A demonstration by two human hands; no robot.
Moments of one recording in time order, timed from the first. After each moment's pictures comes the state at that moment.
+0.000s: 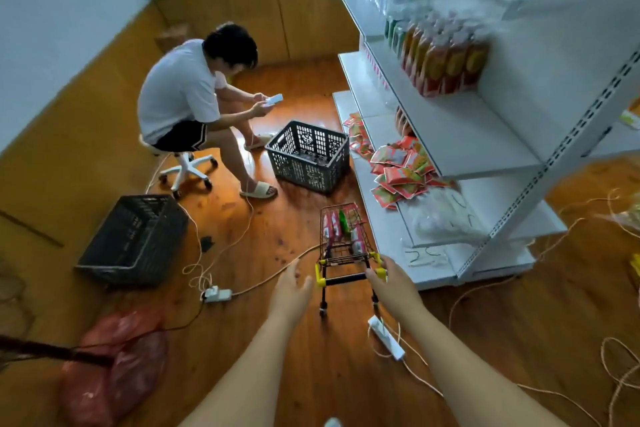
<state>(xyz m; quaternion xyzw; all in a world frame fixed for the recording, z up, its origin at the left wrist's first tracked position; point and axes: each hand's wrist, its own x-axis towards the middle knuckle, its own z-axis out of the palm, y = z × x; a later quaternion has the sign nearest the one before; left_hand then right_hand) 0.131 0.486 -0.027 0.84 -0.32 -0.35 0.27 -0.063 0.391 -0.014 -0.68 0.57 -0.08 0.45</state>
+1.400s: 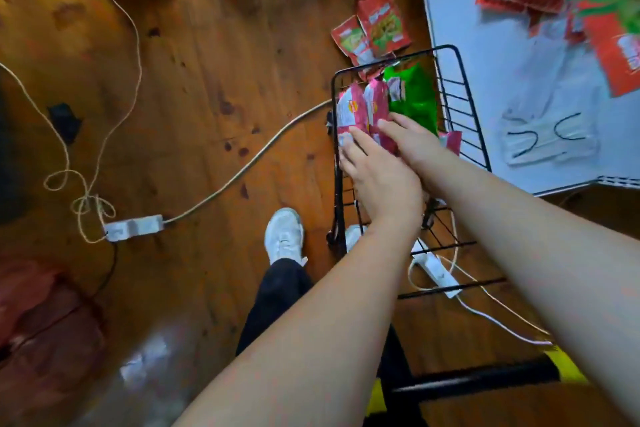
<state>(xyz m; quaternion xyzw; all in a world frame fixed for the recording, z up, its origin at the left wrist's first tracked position) 0.258 0.056 -0.539 0.88 -0.22 -0.41 0.14 0.220 -0.006 -0.572 -0.43 0.66 0.02 0.61</state>
